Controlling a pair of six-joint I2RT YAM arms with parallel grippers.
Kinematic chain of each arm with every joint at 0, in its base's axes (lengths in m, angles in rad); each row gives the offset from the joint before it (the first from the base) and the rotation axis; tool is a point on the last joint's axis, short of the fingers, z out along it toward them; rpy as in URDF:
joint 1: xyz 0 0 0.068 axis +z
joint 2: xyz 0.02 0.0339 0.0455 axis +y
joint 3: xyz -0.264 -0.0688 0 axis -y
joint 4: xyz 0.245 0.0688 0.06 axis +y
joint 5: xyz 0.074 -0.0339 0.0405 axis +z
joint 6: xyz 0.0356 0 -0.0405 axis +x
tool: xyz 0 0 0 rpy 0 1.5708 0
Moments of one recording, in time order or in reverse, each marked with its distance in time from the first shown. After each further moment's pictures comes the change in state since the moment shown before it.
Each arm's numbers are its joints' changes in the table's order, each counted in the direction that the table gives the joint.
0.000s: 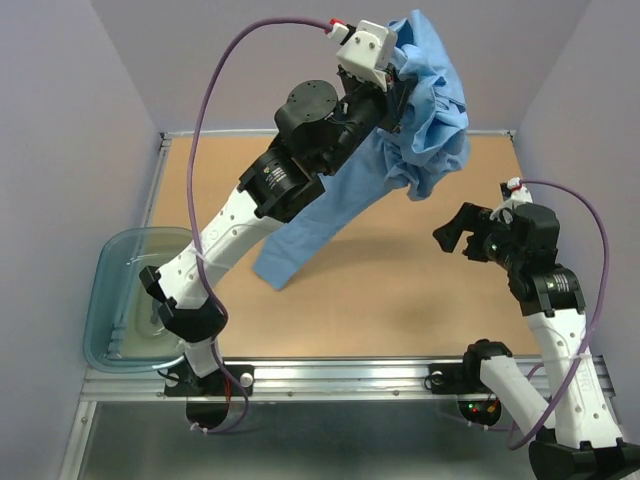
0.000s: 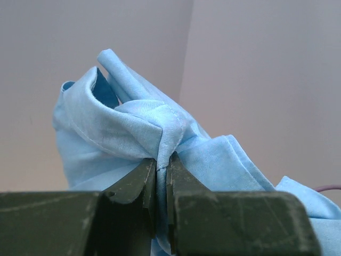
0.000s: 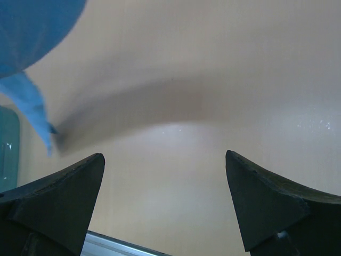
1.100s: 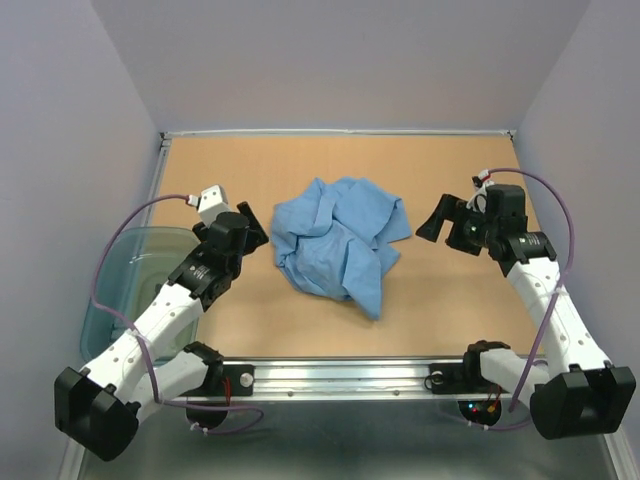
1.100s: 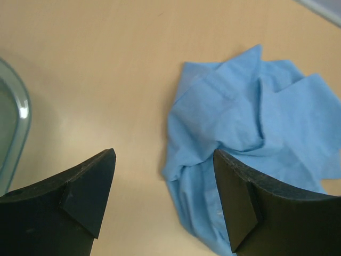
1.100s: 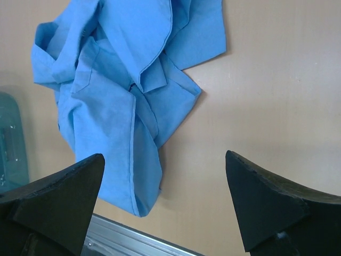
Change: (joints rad) left arm 0.440 -0.835 -1.565 0.062 0.263 -0.591; right arm 0.000 0.253 -0.005 -0.053 0.084 0.037
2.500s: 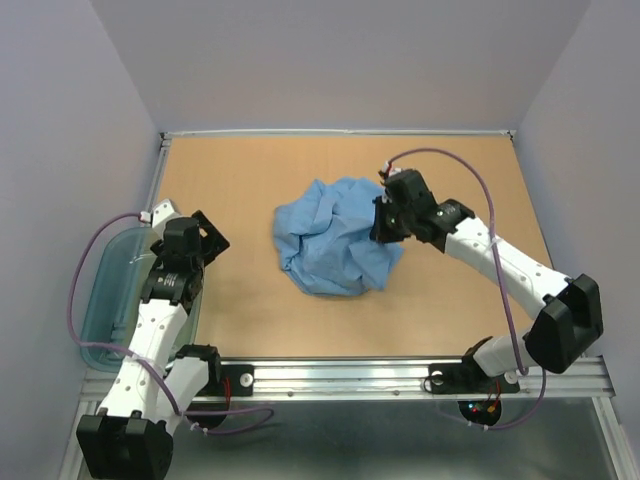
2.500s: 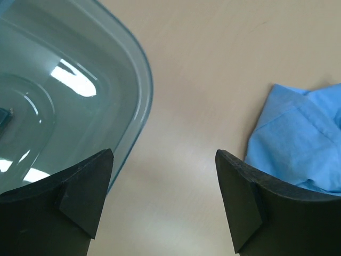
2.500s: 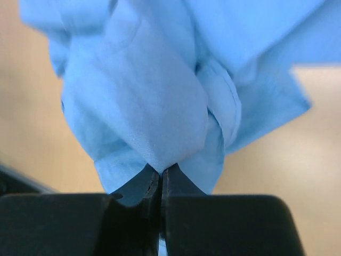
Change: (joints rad) left arm 0.466 -0.125 -0.137 0.121 -0.196 0.050; right arm 0.536 0.402 0.137 -0.096 -0.296 0.080
